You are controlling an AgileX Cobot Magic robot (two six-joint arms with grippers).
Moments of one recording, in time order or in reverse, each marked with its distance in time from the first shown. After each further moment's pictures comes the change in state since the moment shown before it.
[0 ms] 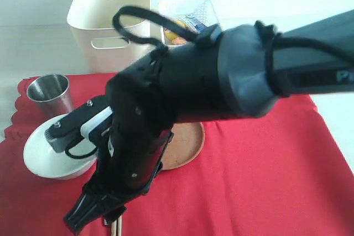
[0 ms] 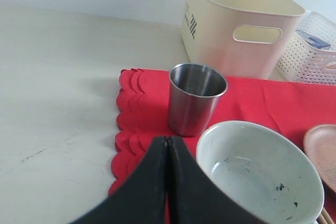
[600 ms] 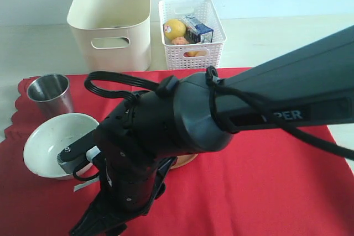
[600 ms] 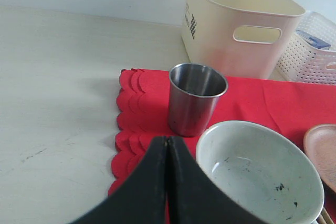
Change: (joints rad) left arm 0.000 0.000 0.000 0.000 0.000 0.000; right arm 0.034 0.121 0.000 -0.088 -0.039 0.206
